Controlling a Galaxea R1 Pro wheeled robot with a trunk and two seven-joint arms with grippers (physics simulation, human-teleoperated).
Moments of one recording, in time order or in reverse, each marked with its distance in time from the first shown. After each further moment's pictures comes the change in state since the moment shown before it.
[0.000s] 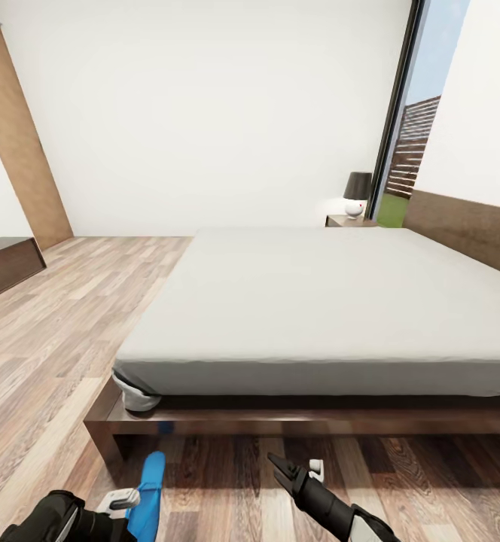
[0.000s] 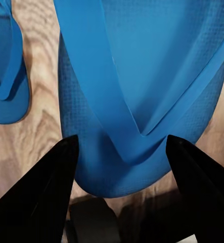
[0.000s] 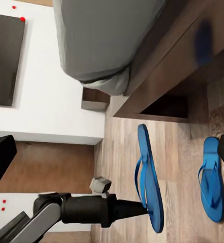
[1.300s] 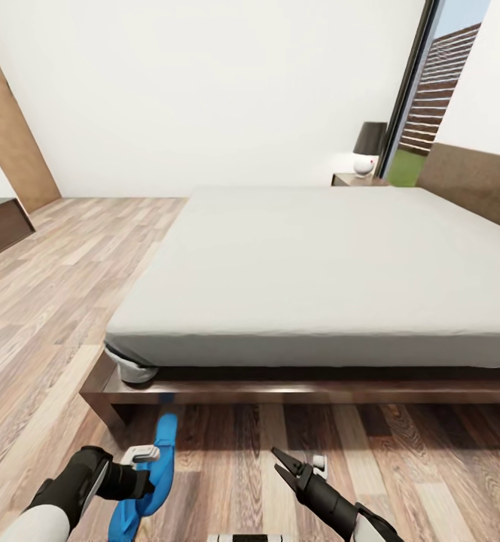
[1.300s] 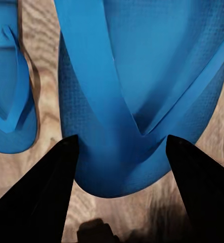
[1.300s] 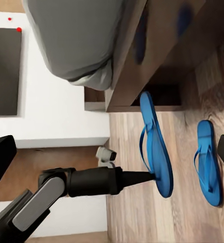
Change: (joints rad) left arm -0.093 -0.081 -0.010 -0.097 -0.002 0.065 0.147; right arm 0.000 -0.009 -0.013 -0.002 -0.006 -0.011 0.095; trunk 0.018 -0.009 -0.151
